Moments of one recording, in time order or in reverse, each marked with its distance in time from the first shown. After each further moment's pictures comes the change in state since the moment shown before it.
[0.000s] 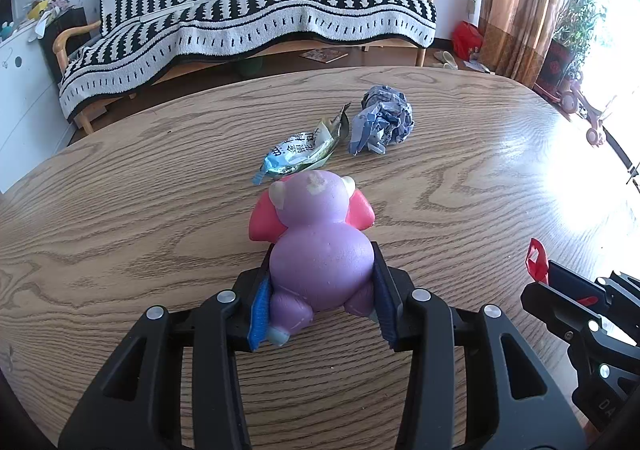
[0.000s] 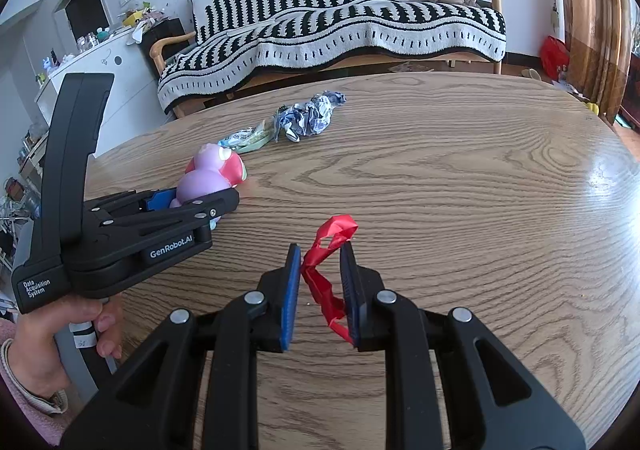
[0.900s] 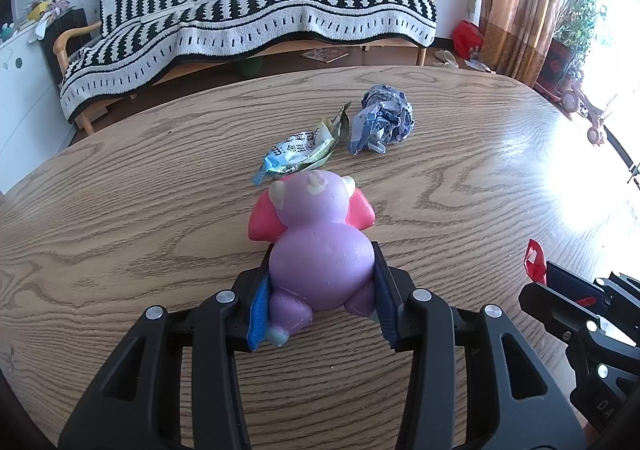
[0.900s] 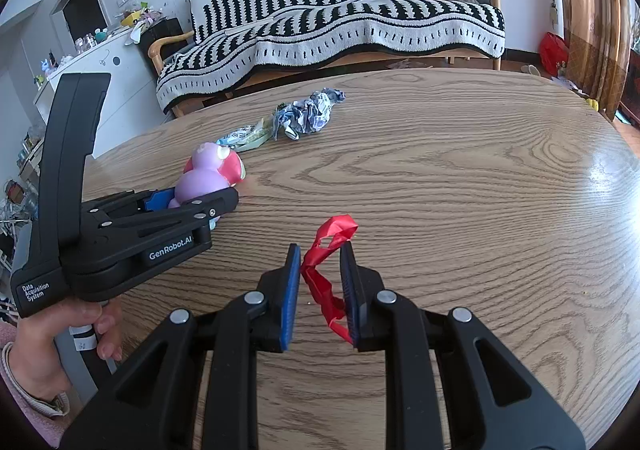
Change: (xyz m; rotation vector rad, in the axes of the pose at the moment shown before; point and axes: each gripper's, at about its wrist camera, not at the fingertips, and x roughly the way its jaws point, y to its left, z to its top) left arm 0.000 -0.001 0.000 0.002 0.001 0.003; right arm 0.001 0.000 0.000 0.011 0.008 0.001
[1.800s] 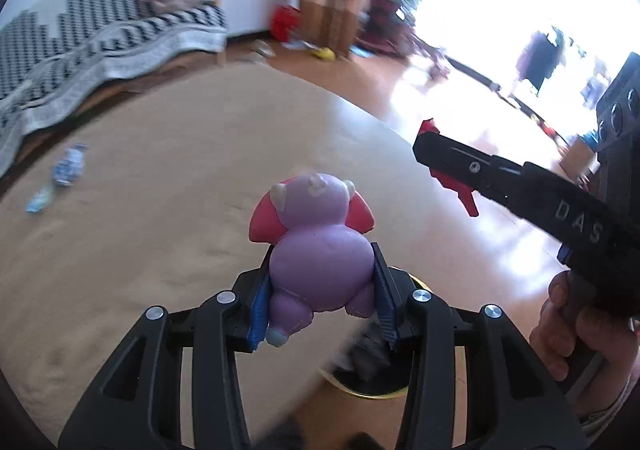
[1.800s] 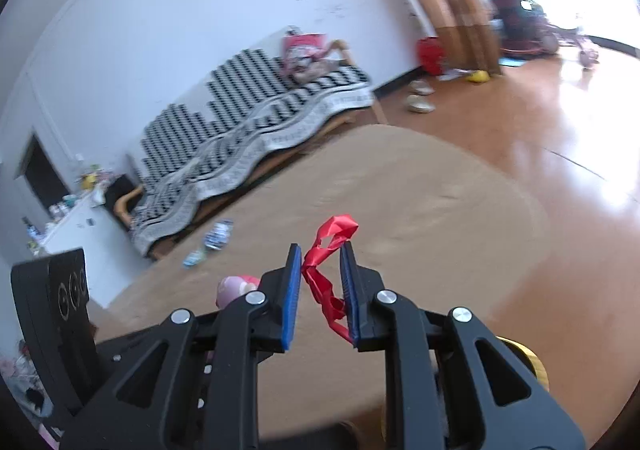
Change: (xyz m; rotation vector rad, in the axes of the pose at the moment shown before) left arm -0.168 -0.269 -0.085 0.361 0.037 -0.472; right arm -0.279 -0.171 -0.132 0.485 -0.330 -0.133
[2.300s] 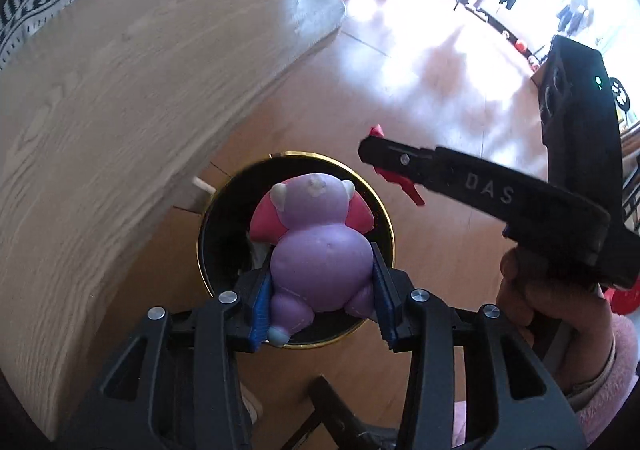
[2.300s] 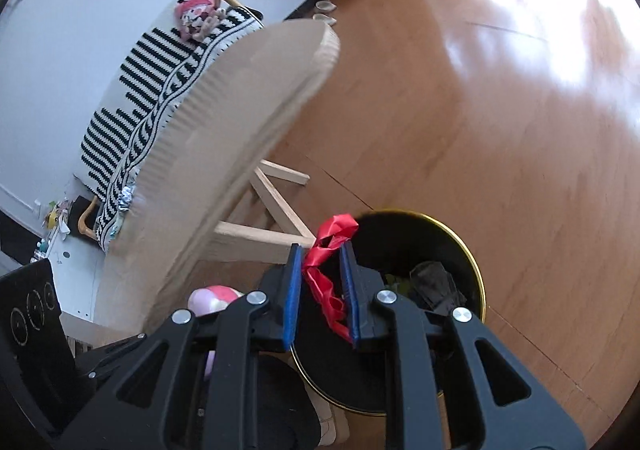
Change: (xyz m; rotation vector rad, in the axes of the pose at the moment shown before) left arm 0.101 -0.080 -0.071 0.086 0.321 -0.118; right arm 0.021 -0.151 -0.100 0.290 0.226 -0.083
